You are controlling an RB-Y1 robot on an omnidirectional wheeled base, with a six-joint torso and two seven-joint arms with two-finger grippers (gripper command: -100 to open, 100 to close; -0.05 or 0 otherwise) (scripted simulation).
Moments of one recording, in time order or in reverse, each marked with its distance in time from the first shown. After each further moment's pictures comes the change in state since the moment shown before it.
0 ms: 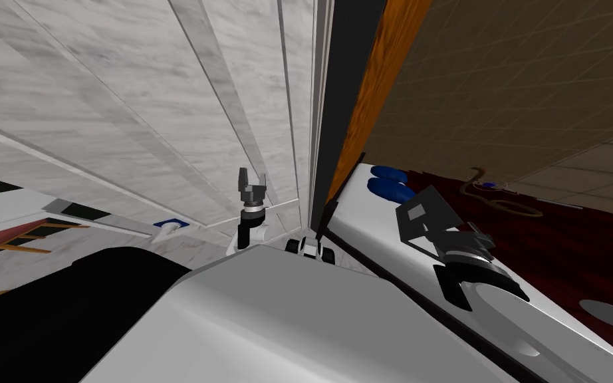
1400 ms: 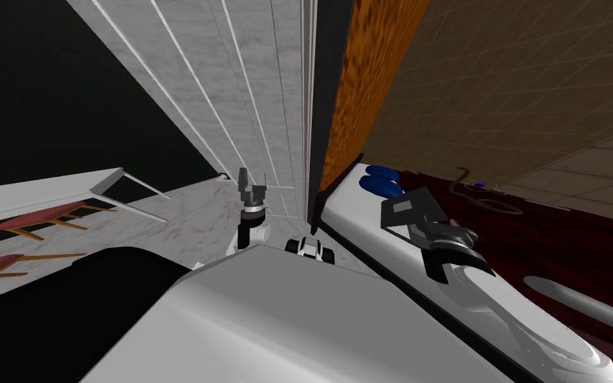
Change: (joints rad) left arm 0.000 0.000 0.000 0.000 0.000 0.000 0.000; right arm -0.217 0.214 -0.020 0.088 -0.094 -0.133 -0.179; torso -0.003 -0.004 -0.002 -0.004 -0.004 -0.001
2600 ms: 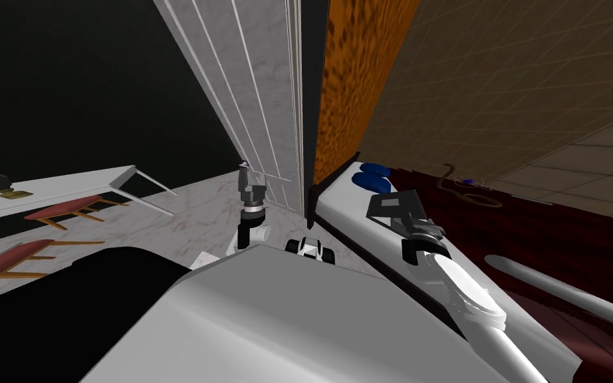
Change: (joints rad) left arm 0.000 0.000 0.000 0.000 0.000 0.000 0.000; right arm -0.198 0.279 0.002 0.147 0.043 -0.126 -0.108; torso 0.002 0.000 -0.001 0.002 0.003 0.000
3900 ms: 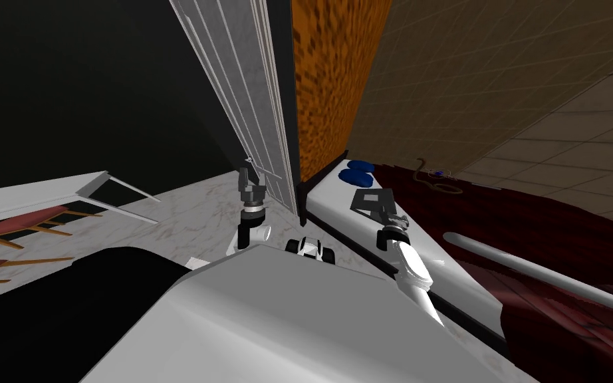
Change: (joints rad) left arm 0.000 0.000 0.000 0.000 0.000 0.000 0.000; right arm -0.170 0.355 -0.048 0.138 0.218 -0.193 -0.085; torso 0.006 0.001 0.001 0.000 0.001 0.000
